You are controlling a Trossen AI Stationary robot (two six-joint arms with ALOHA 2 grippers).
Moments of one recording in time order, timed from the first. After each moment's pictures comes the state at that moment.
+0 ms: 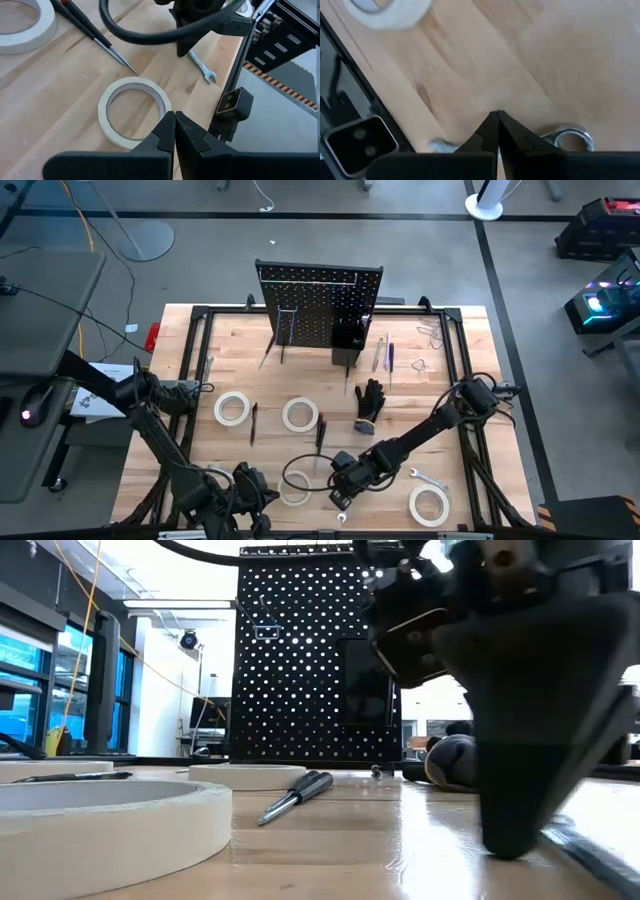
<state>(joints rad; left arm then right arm) -0.96 1.81 1.35 -0.66 -0.75 -1.44 0.55 2.08 1.32 -0.34 -0.09 1.30</state>
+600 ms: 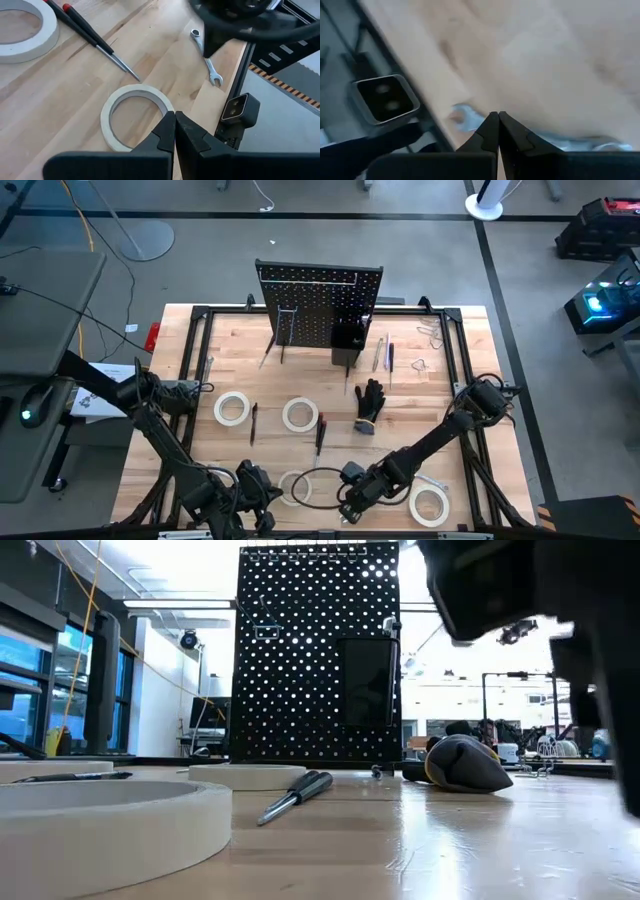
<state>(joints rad) -0.94 1.82 1.35 -0.65 -0.75 -1.40 0.64 2.03 1.32 -0.32 -0.03 1.36</state>
